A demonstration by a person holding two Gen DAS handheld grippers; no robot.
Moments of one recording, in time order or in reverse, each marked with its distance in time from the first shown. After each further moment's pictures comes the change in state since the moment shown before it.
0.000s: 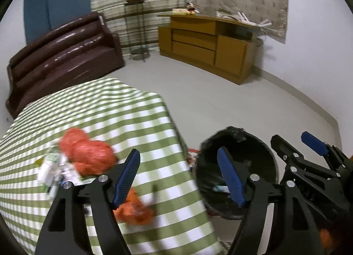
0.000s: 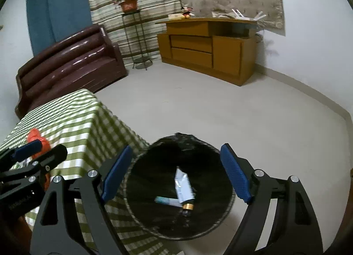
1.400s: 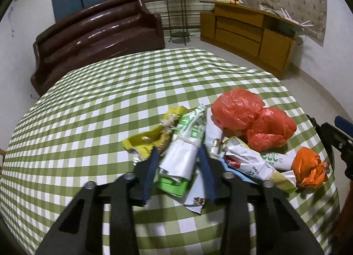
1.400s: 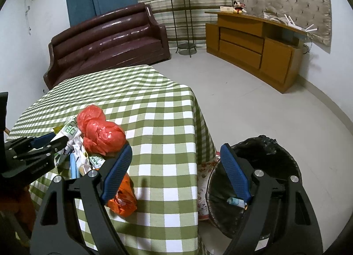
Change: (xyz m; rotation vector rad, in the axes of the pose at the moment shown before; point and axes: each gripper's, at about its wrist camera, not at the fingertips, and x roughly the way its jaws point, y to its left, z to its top) left arm 0.010 0.187 -0.037 -0.088 0.103 0.155; right arm 0.019 0.142 -0.001 -0.168 0.089 0.181
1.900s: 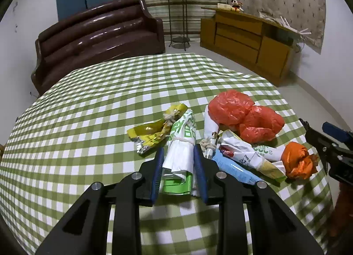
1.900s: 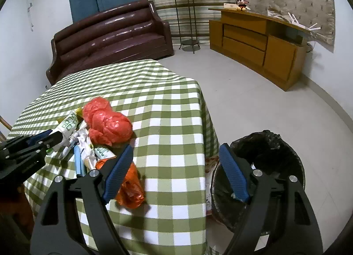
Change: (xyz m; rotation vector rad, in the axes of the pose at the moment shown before) left arm -0.028 0.011 -0.022 -0.041 -0.047 -0.015; right arm -0.005 0.011 -0.010 -0.014 0.021 0.020
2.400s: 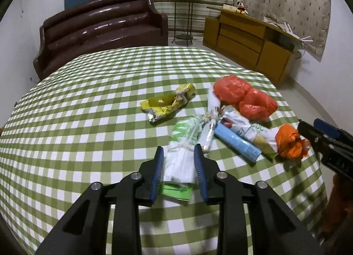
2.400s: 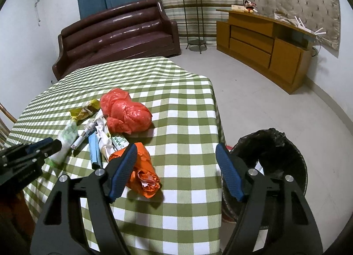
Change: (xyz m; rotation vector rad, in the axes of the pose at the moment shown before) left arm -0.022 0.019 -0.028 -0.062 0.022 -0.018; right arm -0.013 0.017 -0.011 -0.032 0.001 0.020
